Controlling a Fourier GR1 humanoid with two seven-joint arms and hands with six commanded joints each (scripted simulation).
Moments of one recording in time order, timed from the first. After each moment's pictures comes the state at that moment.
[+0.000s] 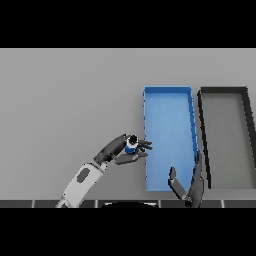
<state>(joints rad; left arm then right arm) -0.24 0.04 -0.52 -1.57 -0.01 -0.20 -0.07 0.70 0.17 0.27 -2.04 0.32 -0.23 -0.30</state>
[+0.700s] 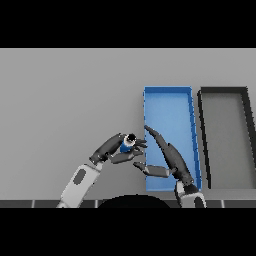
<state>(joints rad) -0.24 0.02 -0.48 -1.58 -0.06 -0.25 -0.05 0.17 -0.02 0.36 -2.20 0.19 0.17 0.34</state>
